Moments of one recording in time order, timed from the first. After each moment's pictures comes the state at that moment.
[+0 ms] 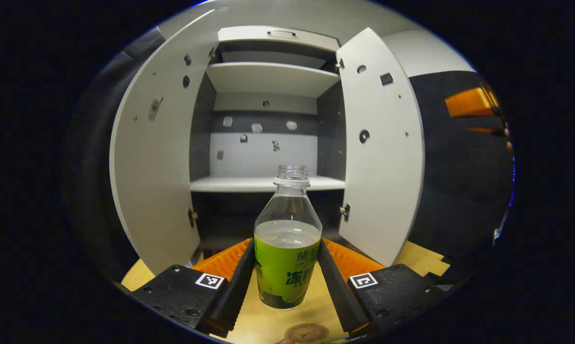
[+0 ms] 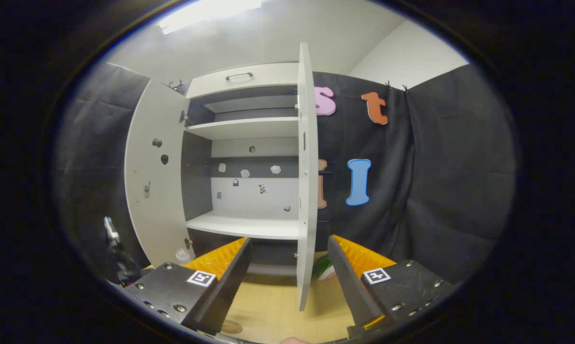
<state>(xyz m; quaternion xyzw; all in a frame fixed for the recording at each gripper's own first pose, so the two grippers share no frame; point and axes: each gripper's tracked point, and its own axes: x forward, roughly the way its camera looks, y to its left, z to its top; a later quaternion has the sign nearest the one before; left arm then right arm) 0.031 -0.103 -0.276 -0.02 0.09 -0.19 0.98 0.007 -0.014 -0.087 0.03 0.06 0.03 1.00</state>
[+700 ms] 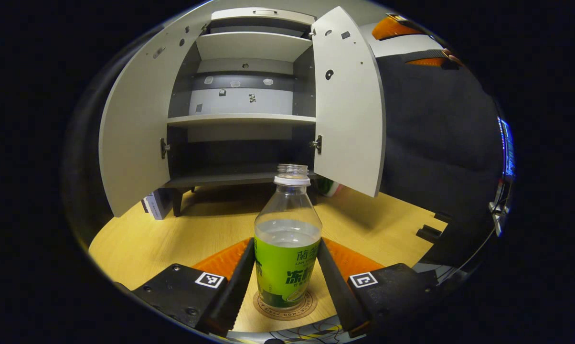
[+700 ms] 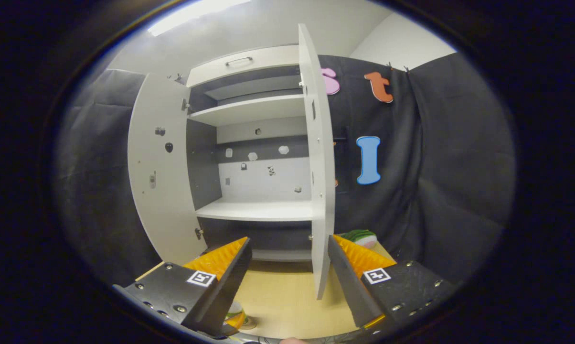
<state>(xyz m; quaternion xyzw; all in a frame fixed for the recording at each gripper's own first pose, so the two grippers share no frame) -0.025 -0.132 -0.417 -0.01 0.14 -0.25 0.96 0.013 0.022 -0.142 0.04 0.13 0.06 0.99</state>
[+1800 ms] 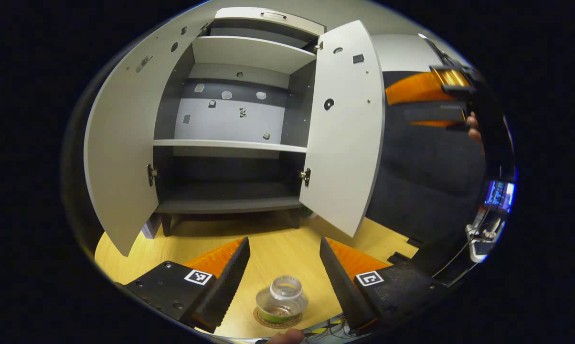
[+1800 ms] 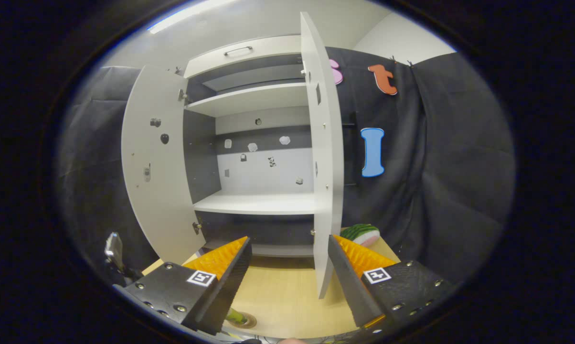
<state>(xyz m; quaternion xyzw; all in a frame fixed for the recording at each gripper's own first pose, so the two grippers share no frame) 0.004 -0.122 -0.289 -0.06 0.13 -0.29 0.95 0.033 0.010 -0.142 0.04 0.13 0.06 0.99</state>
